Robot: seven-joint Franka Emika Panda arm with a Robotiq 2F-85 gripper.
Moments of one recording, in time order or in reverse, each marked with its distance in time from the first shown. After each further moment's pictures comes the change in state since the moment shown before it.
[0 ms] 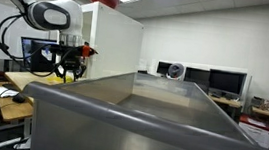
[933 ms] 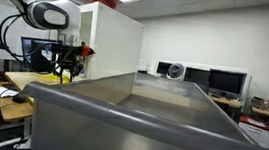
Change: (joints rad) arm 0.023 0.007 0.035 0.017 0.030 -0.035 -0.076
